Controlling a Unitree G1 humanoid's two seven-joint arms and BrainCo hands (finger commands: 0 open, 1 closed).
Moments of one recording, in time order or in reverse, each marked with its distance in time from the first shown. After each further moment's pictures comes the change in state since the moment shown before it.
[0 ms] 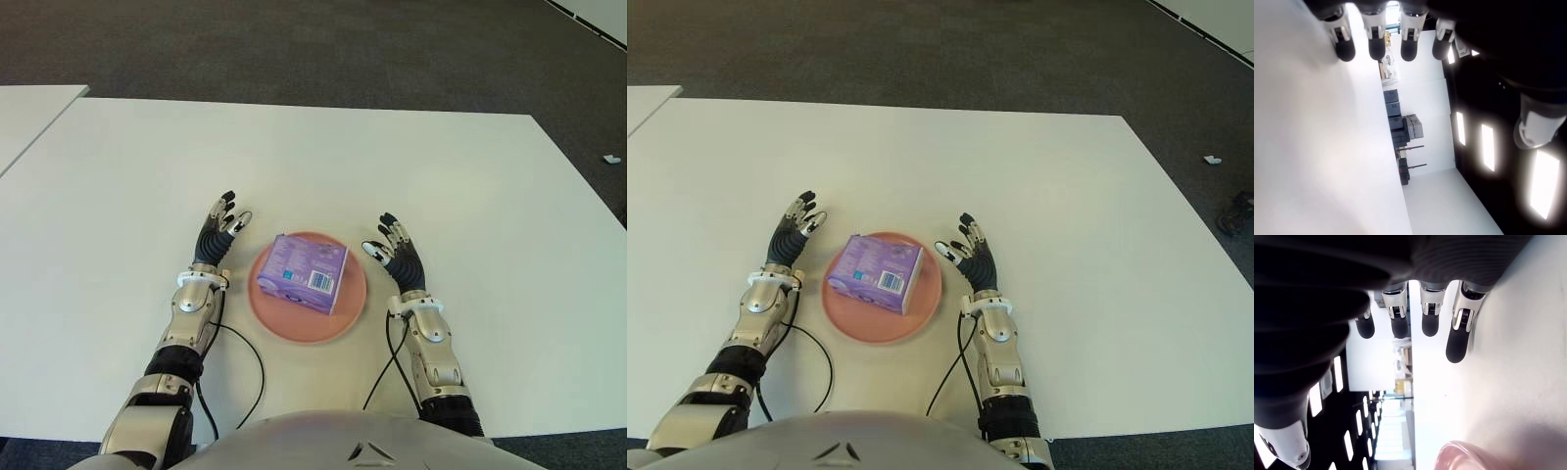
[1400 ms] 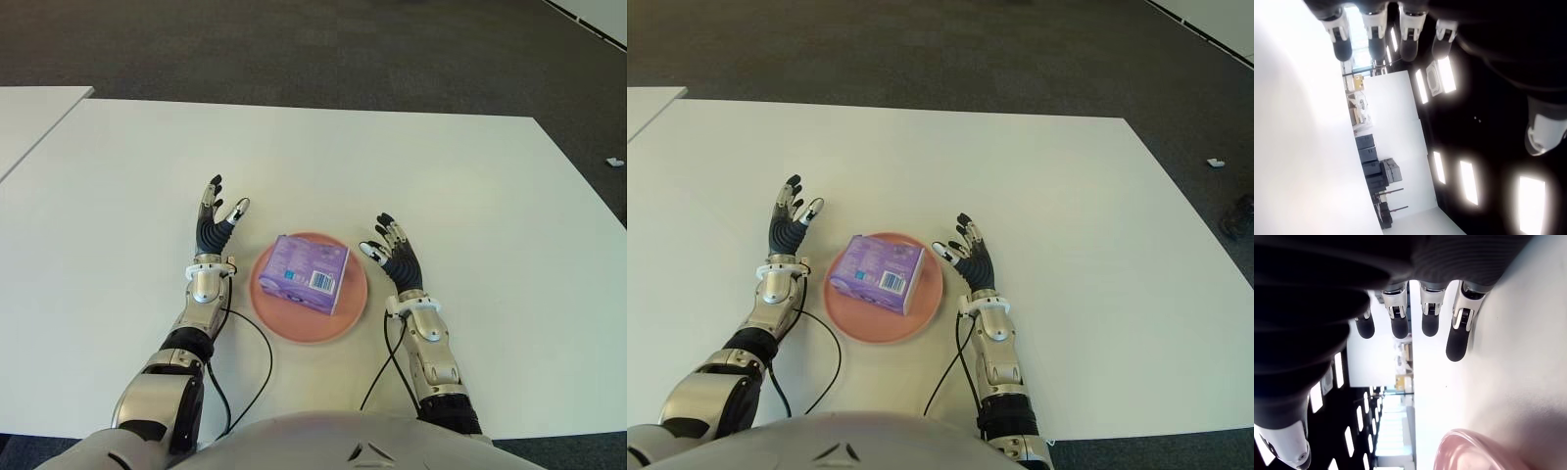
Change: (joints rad) left arm -0.183 -0.021 0.008 0.332 0.116 -0.320 0.321; right arm 0.003 -0.003 0.010 0.019 -0.001 -0.001 0.001
